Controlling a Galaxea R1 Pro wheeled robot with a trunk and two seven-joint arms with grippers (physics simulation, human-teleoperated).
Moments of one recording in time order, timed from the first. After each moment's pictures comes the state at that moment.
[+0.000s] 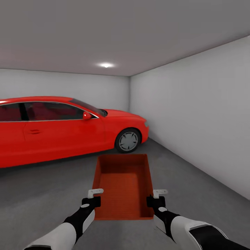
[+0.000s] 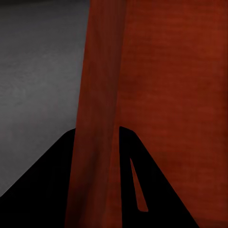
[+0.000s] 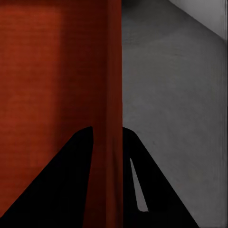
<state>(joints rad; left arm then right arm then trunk) -0.68 -0.12 0.00 -0.24 0.05 -0.02 0.21 -0.80 0.13 0.12 0.08 -0.05 -0.32 -0.19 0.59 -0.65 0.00</state>
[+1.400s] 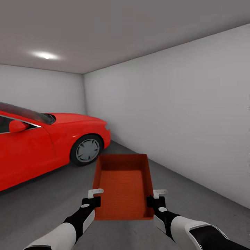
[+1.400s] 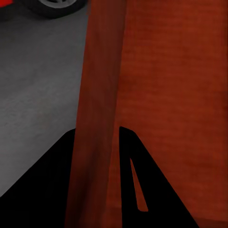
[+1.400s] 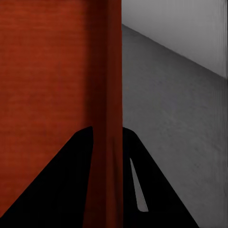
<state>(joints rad) -0.68 -0.12 0.00 -0.24 0.05 -0.02 0.21 -0.80 0.13 0.12 0.08 -0.05 -0.32 -0.19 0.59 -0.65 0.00</state>
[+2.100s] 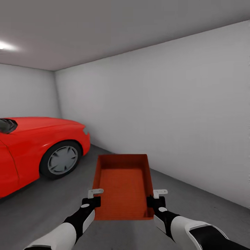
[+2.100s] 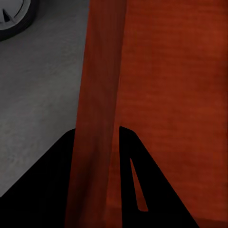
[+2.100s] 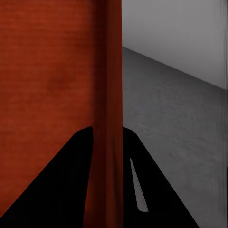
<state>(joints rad) -0.68 -0.12 0.00 -0.24 0.05 -0.02 0.21 -0.80 0.13 0.12 0.08 -0.05 -0.32 -0.19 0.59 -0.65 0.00</state>
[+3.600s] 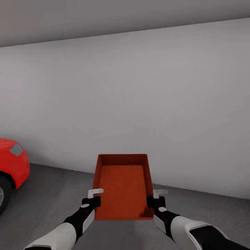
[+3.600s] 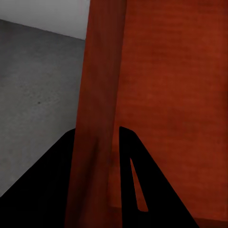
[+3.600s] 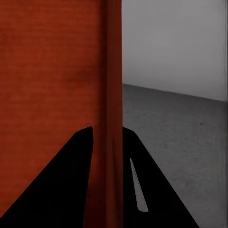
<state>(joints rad) -0.68 -0.12 0.00 -0.24 0.05 -0.02 0.21 -0.80 0.13 0.12 0.08 -0.05 -0.32 -0.19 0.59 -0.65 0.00</state>
